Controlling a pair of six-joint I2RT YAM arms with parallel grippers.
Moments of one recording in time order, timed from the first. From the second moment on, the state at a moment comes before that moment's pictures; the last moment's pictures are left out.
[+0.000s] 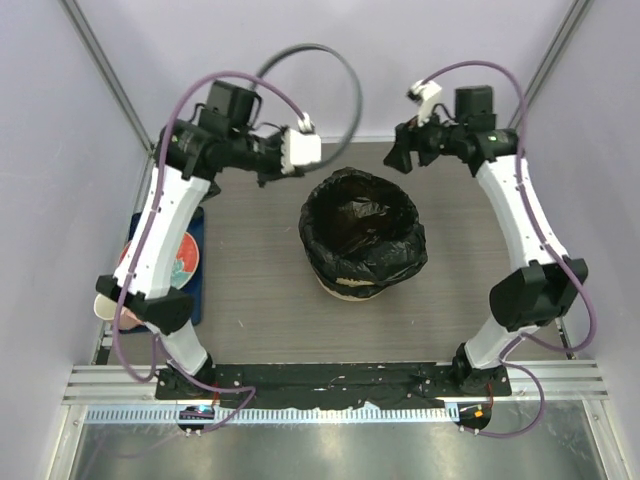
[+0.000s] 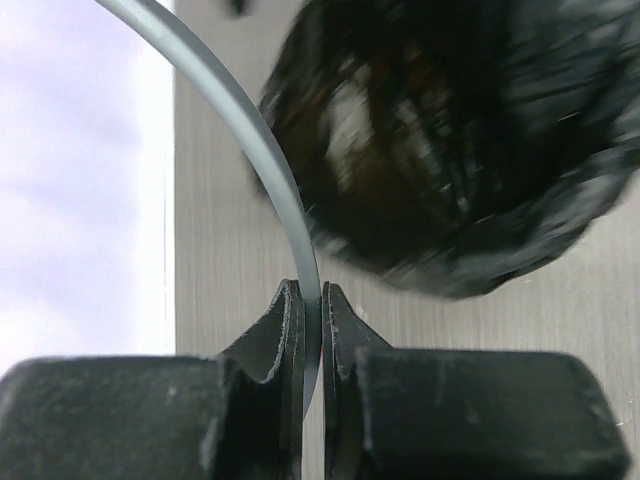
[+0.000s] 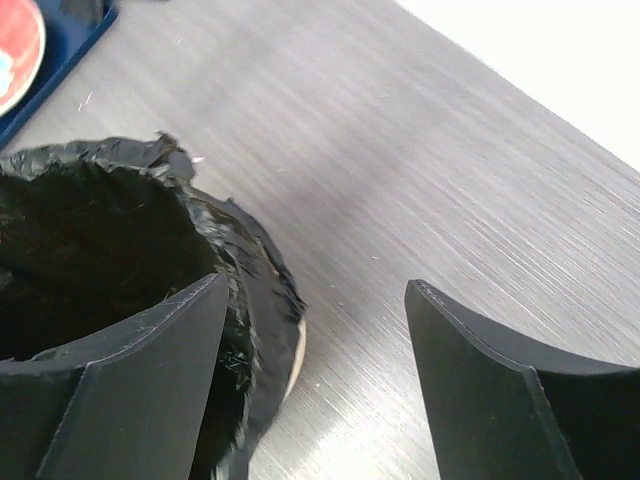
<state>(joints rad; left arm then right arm) -0.44 1.75 2.34 -1.32 0.62 1.00 0.17 1.69 1.81 -0.74 -0.60 -0.30</state>
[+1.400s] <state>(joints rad) -0.94 1.77 2.17 -1.37 0.41 0.98 0.35 1.51 2.03 -1.03 -0.10 -0.24</state>
